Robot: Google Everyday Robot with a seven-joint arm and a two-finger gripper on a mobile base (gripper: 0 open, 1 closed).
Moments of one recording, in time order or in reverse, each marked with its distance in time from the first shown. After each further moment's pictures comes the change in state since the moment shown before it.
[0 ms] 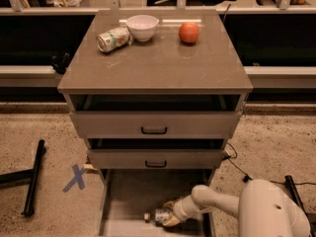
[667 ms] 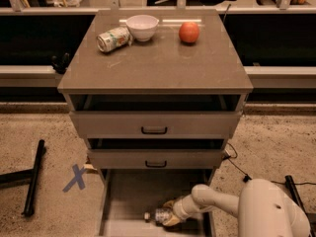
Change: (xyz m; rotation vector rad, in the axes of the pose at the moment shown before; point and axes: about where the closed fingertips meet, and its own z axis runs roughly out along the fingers) arm -0.001 0.000 -0.001 0.000 0.000 0.000
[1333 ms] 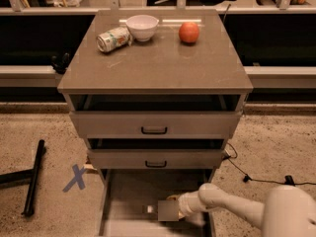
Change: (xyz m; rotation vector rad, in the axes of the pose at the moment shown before) arm -0.027 -0.011 -0.041 0.105 -0.034 -0.115
